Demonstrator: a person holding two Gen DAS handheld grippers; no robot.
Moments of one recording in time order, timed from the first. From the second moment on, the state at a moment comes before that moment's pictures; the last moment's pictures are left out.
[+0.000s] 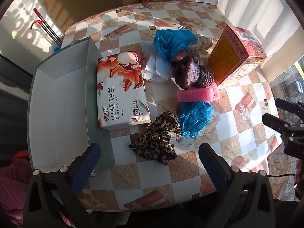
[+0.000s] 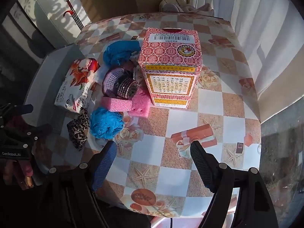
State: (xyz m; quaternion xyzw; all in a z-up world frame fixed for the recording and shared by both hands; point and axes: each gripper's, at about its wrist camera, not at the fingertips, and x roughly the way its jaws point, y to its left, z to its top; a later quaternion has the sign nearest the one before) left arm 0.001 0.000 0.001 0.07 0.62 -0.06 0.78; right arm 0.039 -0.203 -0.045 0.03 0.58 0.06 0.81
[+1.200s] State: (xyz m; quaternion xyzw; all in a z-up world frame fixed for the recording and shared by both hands) left arm 0.017 -0.003 0.046 0.09 0.55 -0.03 0.83; right arm 0.104 -0.176 0.007 -0.02 0.51 0.10 0.85
